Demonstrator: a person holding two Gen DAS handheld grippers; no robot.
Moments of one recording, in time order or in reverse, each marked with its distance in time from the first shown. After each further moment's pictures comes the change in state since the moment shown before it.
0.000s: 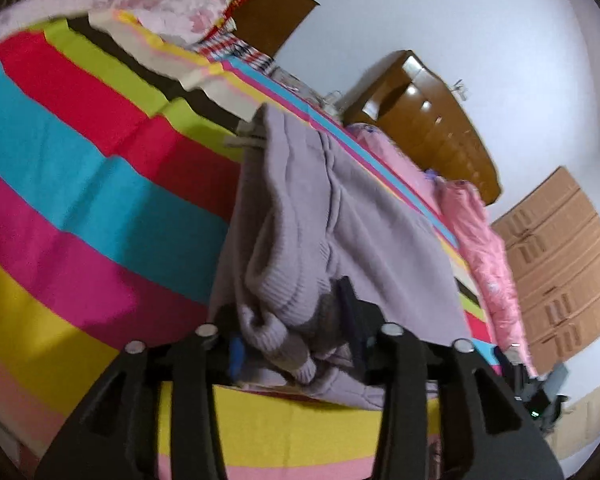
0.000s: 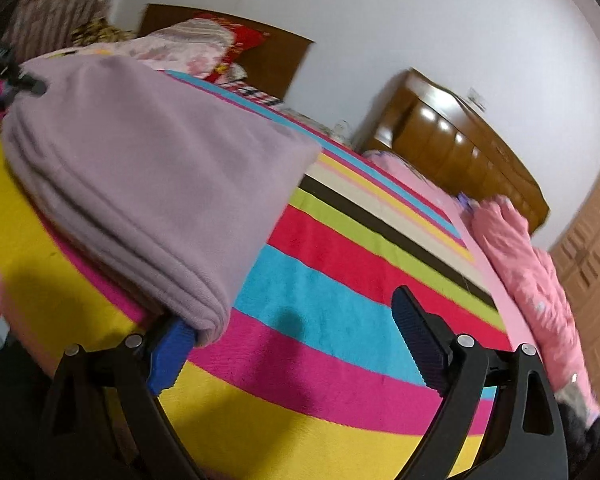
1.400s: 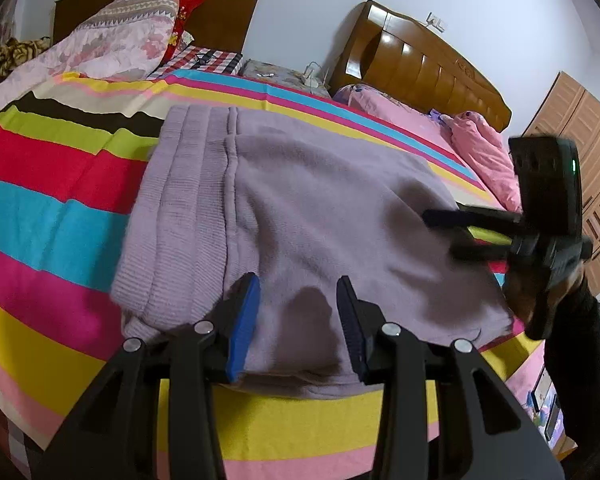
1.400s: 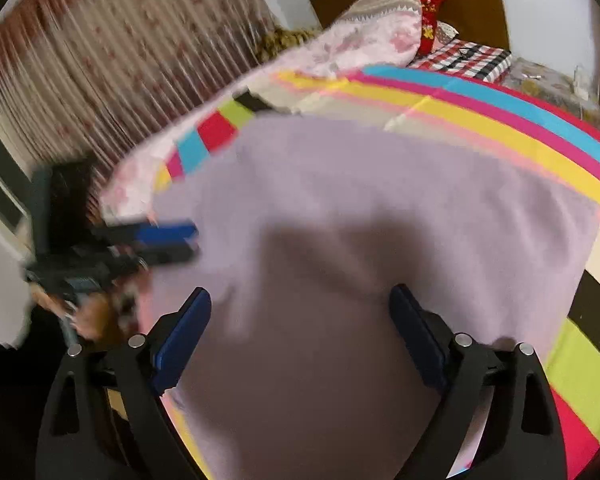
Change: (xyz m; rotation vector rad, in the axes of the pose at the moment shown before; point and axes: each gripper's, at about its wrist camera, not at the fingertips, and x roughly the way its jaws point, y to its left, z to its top) left arm 0.022 -0.065 -0.017 0.273 0.074 0.085; right arm 0.122 -0.028 0.141 0.213 0.149 1.007
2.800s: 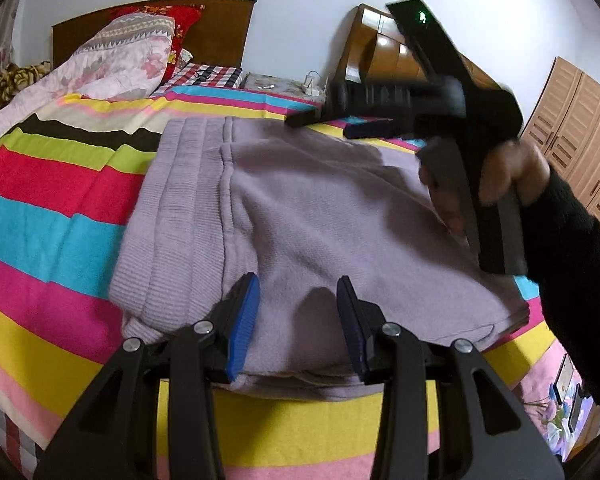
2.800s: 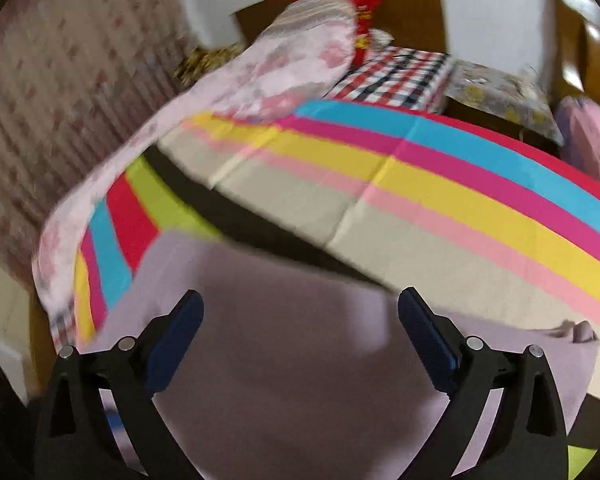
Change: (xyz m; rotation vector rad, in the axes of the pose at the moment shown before) left arm 0.000 -0.013 -0.009 0.067 -0.042 0.054; right arm 0.110 0.028 0.086 -0.064 0.072 -0.319
